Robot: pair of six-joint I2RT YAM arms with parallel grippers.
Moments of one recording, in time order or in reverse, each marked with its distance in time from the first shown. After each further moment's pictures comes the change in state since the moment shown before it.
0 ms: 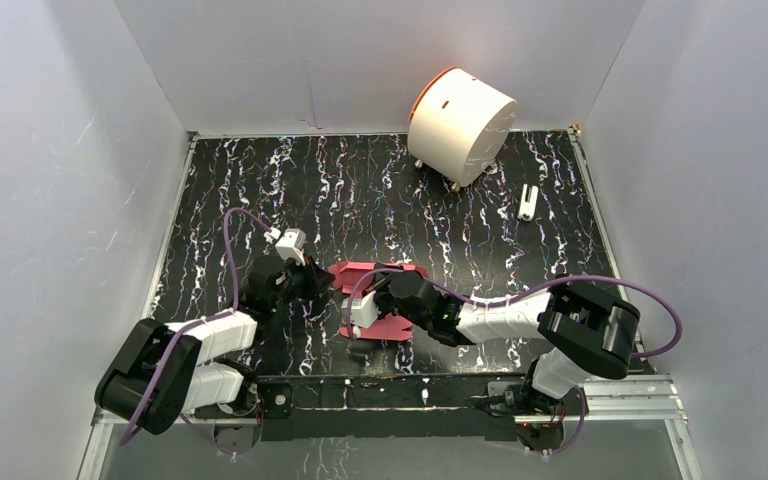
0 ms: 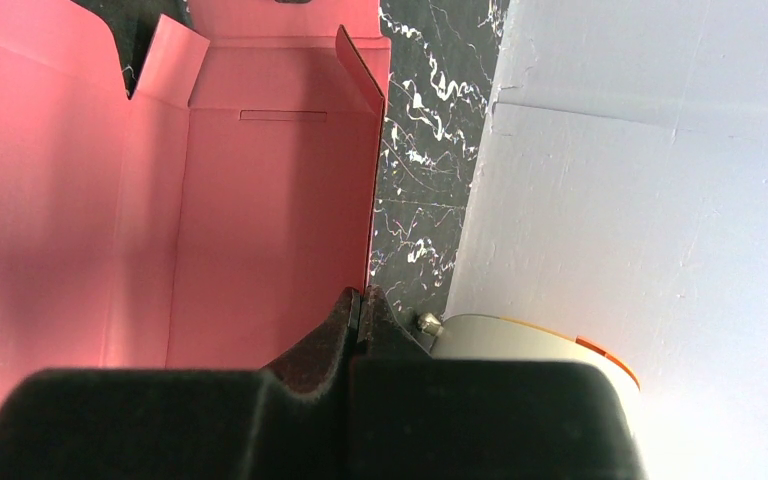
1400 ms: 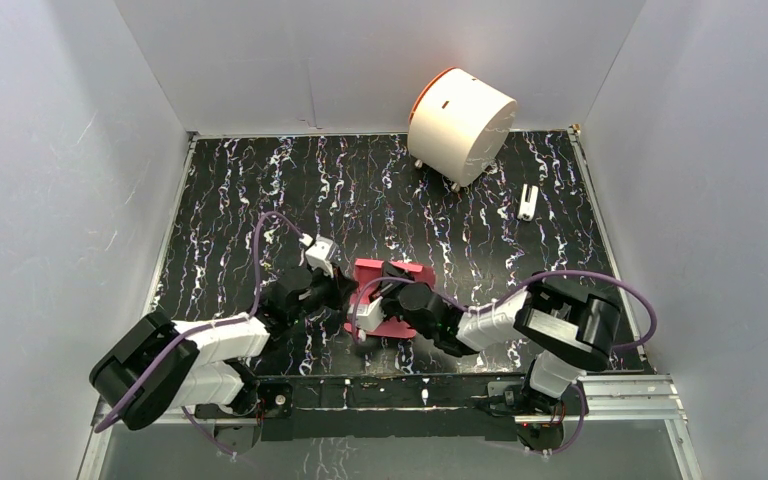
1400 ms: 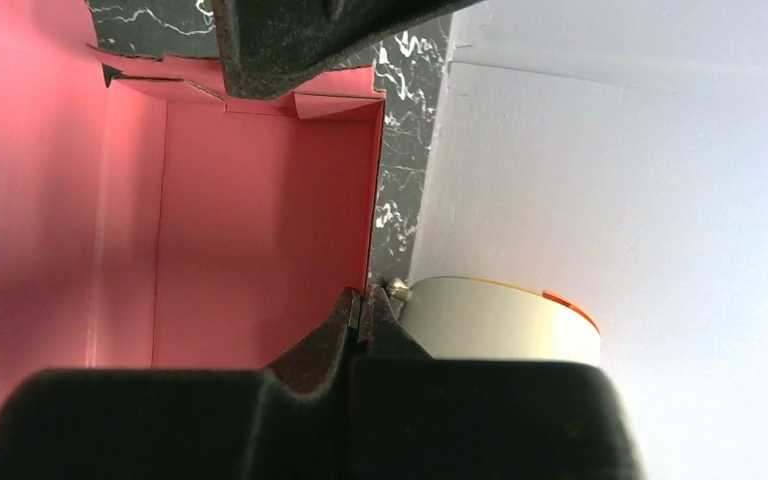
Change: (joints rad) left arm -0.291 0.000 0.027 0.040 -0.159 0.060; right arm 0.000 0.082 -0.110 0.285 0.084 -0.082
